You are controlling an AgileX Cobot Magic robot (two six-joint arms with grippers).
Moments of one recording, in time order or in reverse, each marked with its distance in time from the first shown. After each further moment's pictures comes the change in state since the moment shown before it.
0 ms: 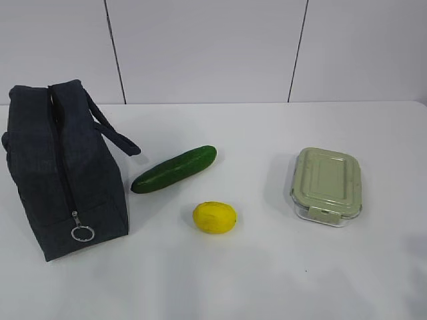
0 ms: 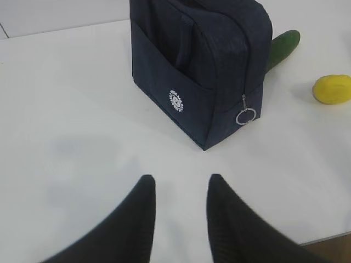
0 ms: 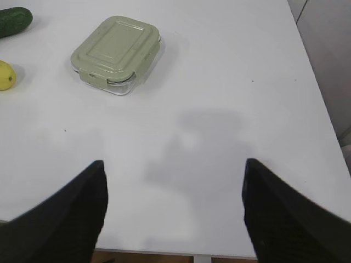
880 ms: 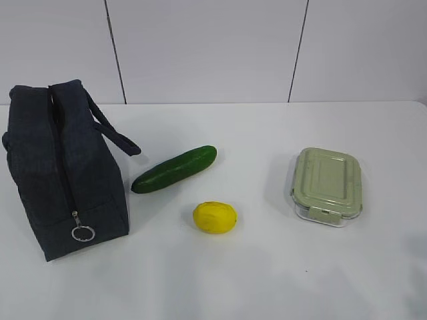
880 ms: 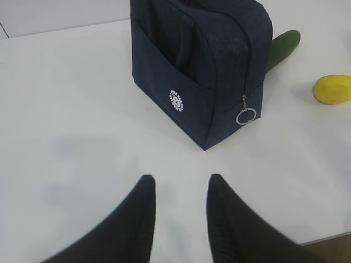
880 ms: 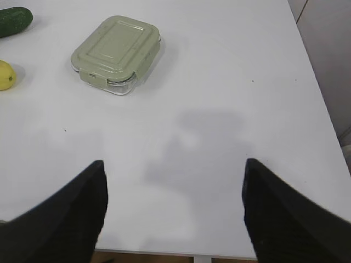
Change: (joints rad) left arm 0.000 0.000 0.000 0.000 0.000 0.000; right arm 0.002 0.000 0.000 0.000 0.000 0.000
